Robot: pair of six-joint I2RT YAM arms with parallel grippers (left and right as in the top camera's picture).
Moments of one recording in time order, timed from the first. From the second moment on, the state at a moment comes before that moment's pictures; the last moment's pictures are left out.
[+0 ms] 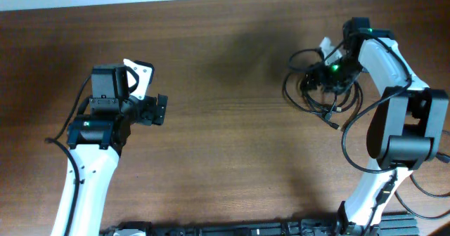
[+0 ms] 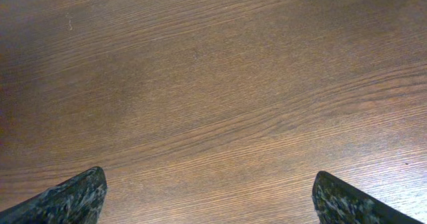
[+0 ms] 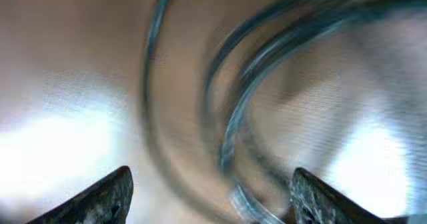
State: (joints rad) left arm -0.07 1.25 1.07 -0.75 0.00 0.23; right arm -0.12 2.07 1.55 -1.09 -0.42 -0.16
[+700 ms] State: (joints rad) left arm -0.07 1.25 1.07 -0.75 0.00 0.23; right arm 0.06 2.07 1.53 -1.19 -0.24 -0.41
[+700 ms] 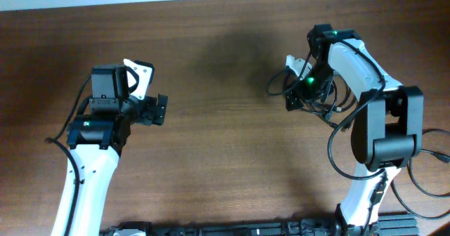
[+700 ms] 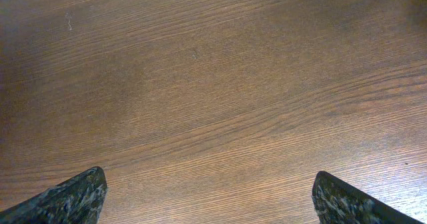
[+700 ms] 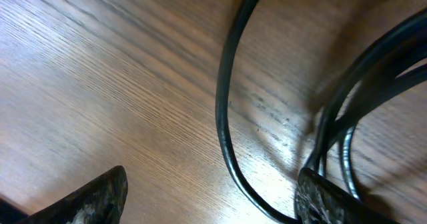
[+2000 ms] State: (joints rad) left arm -0.07 1.25 1.07 -0.75 0.00 0.23; right arm 0.30 2.08 2.85 -1.43 -0.27 -0.13
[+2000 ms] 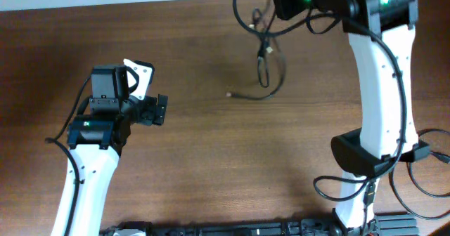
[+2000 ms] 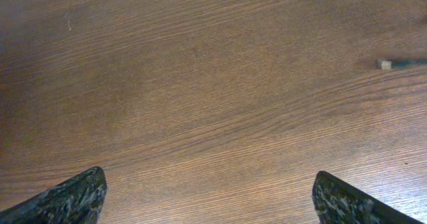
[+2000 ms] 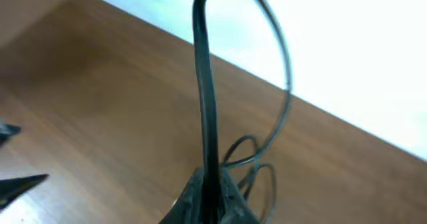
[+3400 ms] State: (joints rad) left arm -0.07 1.25 1.07 -0.75 0.00 0.23; right arm 0.31 2.09 2.86 -0.84 -0.82 0.20
